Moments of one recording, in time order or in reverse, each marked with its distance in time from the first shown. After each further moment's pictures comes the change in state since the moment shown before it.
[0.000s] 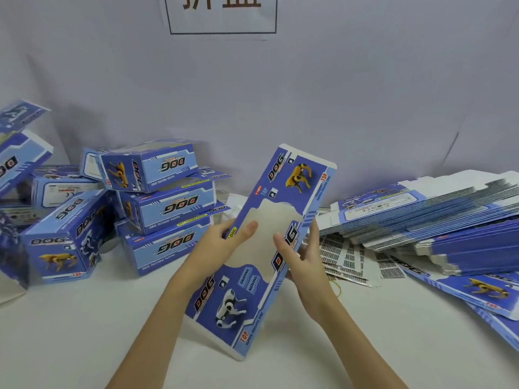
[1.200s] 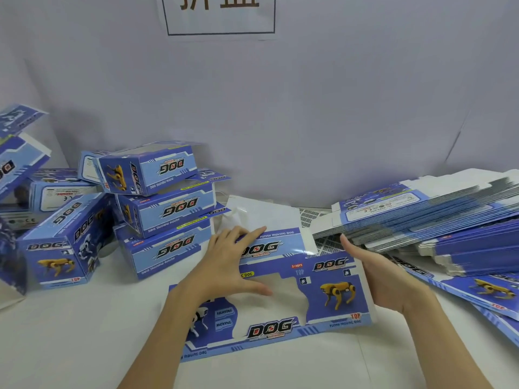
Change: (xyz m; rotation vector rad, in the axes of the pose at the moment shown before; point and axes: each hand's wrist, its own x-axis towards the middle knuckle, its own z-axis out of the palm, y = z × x) left_hand 0.018 -0.041 0.003 0.820 -0.136 0.274; right_hand 0.000 -0.054 -0.118 -0.047 -0.202 0.642
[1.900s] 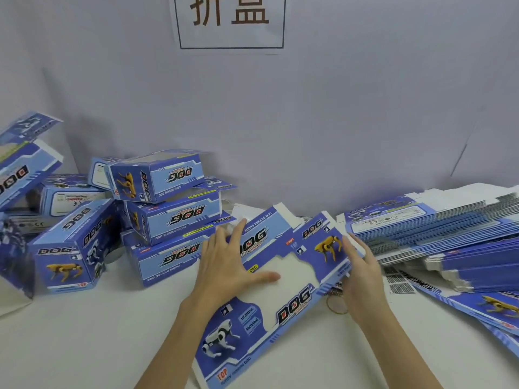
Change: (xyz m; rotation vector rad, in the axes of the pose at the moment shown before) left_hand 0.005 0.005 0.003 -0.006 0.311 -0.282; right_hand 0.049 0.014 0.048 0.423 0.493 -0.575
